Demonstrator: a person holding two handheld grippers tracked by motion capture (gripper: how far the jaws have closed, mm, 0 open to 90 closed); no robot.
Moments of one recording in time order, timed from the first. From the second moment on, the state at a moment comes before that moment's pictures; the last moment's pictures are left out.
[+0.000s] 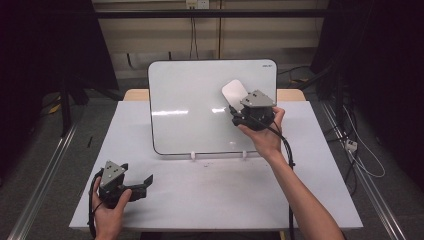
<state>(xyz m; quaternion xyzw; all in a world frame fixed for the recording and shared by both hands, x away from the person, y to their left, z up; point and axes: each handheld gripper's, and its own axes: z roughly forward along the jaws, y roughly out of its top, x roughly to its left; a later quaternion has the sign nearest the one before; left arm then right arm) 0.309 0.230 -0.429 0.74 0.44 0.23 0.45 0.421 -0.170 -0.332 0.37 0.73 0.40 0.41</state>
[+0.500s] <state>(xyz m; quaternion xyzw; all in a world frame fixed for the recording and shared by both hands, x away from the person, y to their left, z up) 0.309 0.228 -0.430 0.75 0.44 0.23 0.45 0.406 -0.187 -0.333 0.37 0.73 0.39 0.41</state>
